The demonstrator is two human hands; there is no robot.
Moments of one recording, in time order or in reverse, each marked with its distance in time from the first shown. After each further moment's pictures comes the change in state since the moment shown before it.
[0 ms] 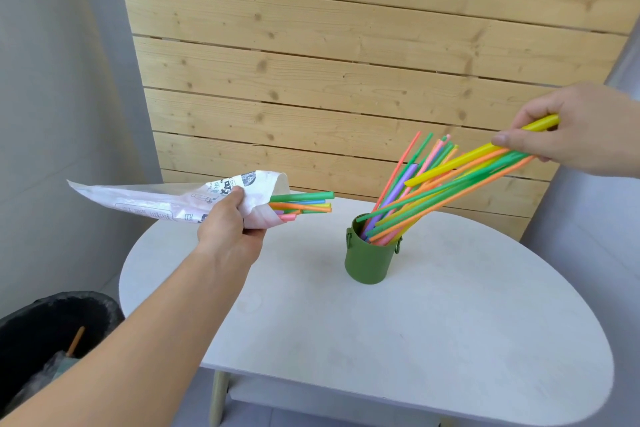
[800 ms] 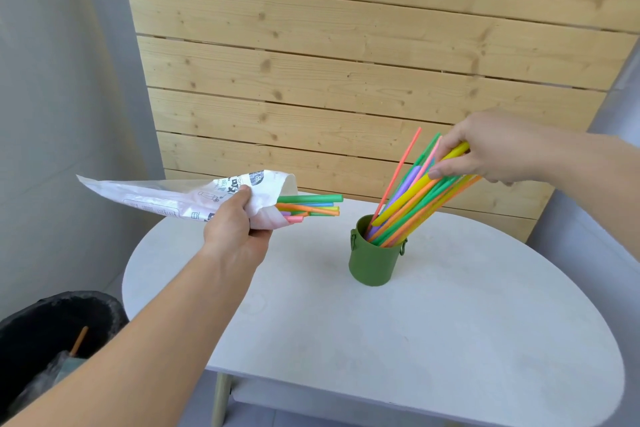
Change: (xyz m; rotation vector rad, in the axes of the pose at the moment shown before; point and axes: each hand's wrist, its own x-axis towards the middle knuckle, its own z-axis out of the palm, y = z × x) left_hand -0.001 -0.003 0.001 0.062 0.006 0.028; right_hand 0.047 -0.031 0.060 -0.171 -0.285 -0.101
